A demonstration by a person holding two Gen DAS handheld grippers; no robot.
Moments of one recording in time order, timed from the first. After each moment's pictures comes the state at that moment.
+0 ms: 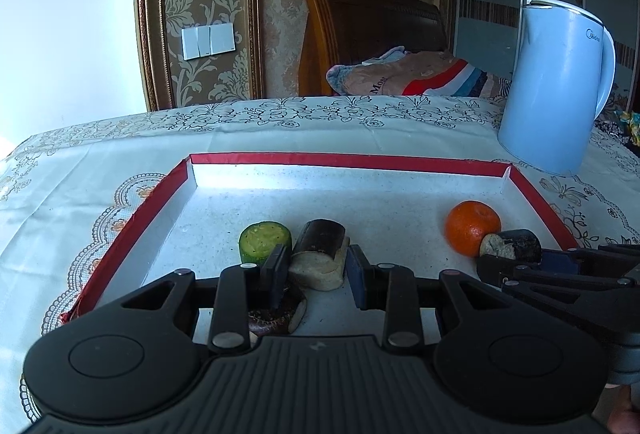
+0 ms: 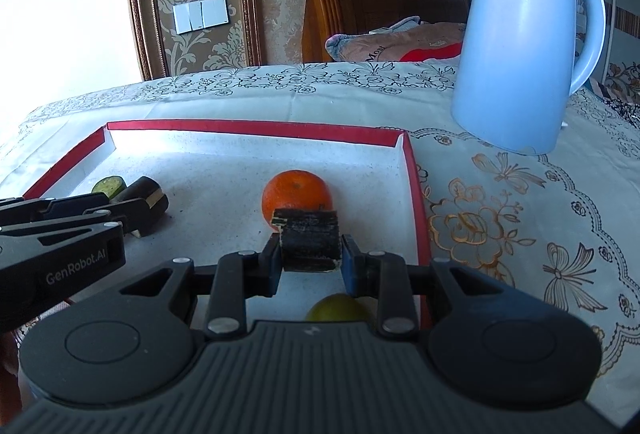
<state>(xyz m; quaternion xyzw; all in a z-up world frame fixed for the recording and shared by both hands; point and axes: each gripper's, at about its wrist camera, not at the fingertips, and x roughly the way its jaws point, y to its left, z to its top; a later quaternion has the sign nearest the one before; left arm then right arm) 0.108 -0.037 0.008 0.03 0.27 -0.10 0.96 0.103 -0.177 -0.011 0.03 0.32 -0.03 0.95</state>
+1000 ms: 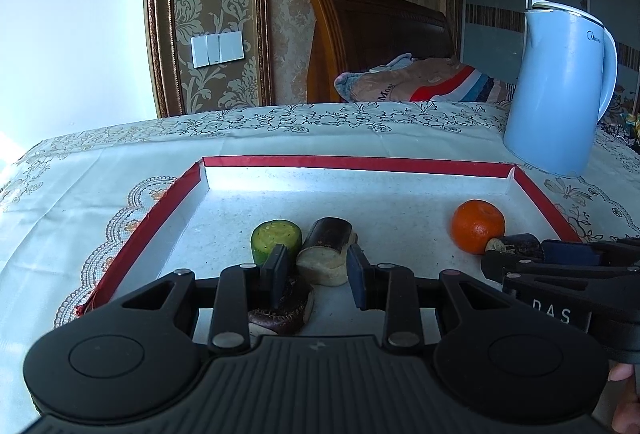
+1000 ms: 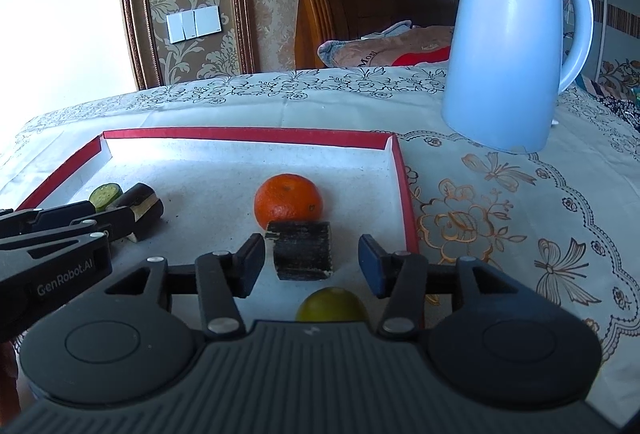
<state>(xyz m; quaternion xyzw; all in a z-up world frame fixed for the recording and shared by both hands) 0.098 -0.034 0.007 0.03 0.26 -0.08 0.96 0.096 -0.180 -0.009 0.04 0.31 -0.04 0.95</state>
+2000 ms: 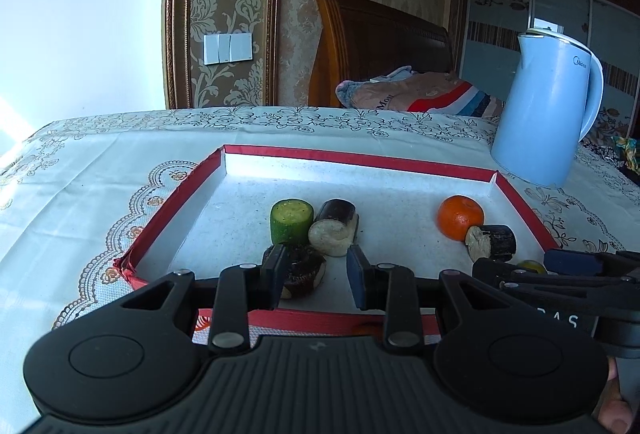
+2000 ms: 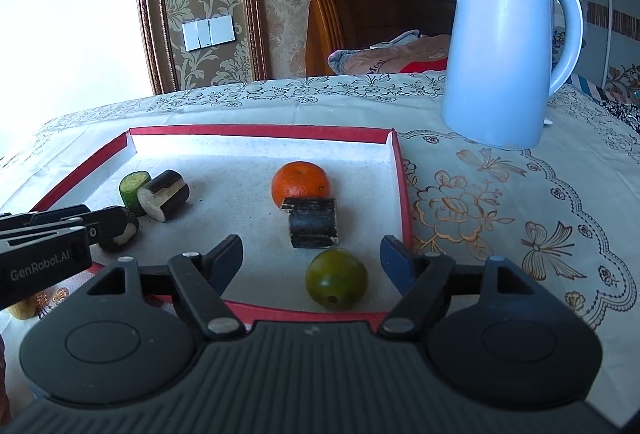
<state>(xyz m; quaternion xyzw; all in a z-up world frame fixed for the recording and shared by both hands) 0.062 -0.010 0.013 0.00 0.25 -0.09 0.96 0.058 -0.178 -0.004 0.04 0.29 -0.02 0.96</state>
